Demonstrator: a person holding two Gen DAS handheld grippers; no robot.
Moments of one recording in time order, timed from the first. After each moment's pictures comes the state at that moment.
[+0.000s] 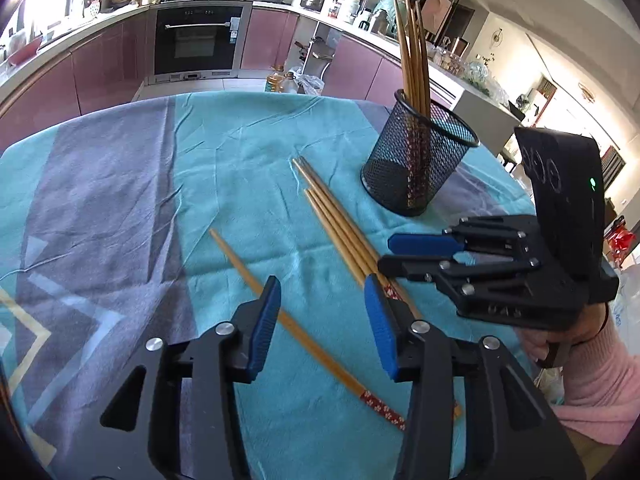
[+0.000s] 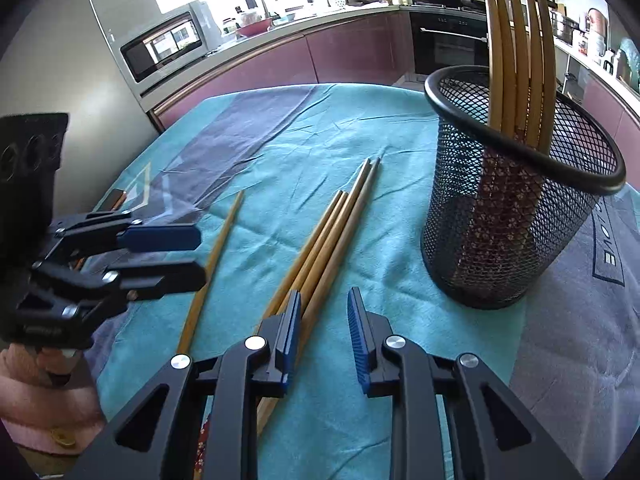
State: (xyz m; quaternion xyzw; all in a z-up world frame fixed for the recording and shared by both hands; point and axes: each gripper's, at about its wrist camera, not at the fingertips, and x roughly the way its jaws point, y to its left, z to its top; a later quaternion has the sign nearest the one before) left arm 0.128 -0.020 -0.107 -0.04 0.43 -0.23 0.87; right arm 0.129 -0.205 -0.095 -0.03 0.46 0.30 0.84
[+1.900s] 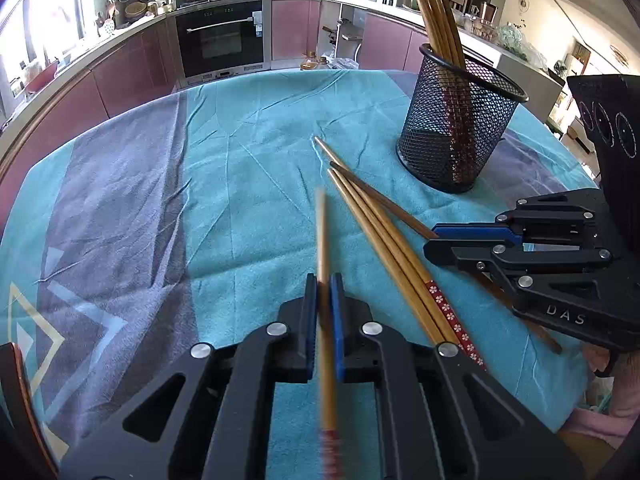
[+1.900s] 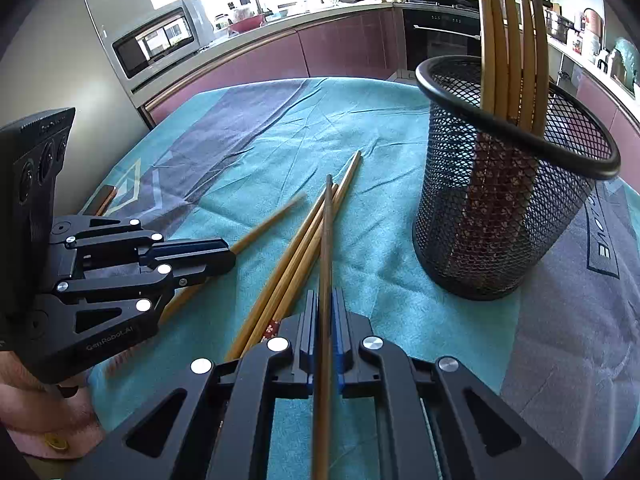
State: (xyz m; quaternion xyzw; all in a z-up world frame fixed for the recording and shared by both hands) left arm 0.132 -0.047 -0.119 0.04 0.45 -0.15 0.88; right arm 0.125 -0.210 -0.096 -0.03 0.46 0.28 0.84
